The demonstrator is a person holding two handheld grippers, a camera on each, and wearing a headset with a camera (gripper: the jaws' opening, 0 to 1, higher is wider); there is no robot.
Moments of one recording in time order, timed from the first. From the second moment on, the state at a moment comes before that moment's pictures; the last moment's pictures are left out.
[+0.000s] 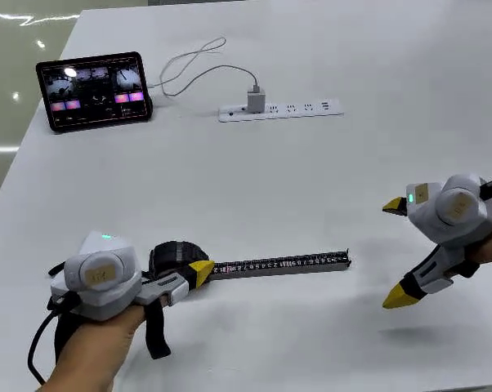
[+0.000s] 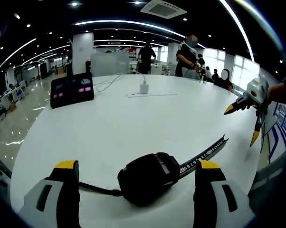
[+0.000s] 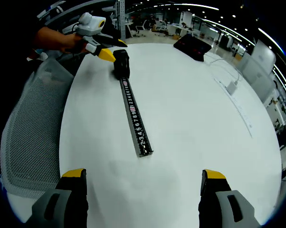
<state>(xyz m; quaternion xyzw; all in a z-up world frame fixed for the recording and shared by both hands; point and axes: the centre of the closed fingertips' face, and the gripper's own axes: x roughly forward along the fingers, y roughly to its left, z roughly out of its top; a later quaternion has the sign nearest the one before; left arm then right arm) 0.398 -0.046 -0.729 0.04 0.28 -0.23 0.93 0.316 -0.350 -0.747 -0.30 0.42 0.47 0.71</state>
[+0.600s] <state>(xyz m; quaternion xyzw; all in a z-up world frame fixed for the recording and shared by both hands) 0.399 -0.069 -0.740 0.03 0.26 -0.18 0.95 0.344 -0.325 -0.757 -0.32 0.41 0.50 0.69</state>
